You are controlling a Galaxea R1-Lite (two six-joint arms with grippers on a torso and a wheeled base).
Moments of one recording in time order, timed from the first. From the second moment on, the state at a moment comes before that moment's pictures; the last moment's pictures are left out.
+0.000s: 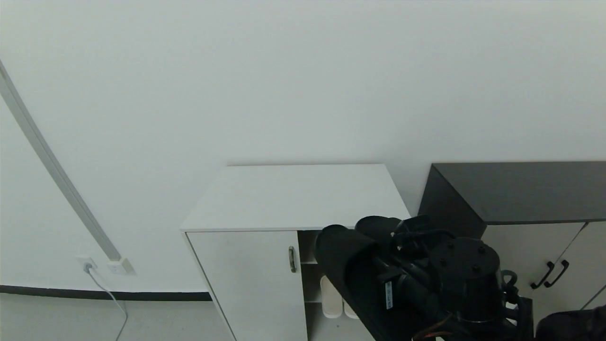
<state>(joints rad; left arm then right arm) 0.00 0.00 0.00 0.01 -0.02 0.01 0.91 1.80 -0.54 -0.94 -0.48 0.21</state>
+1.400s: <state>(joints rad) 0.00 0.00 0.00 0.01 -0.02 0.01 0.93 1.82 -0.48 -0.97 -0.47 0.21</state>
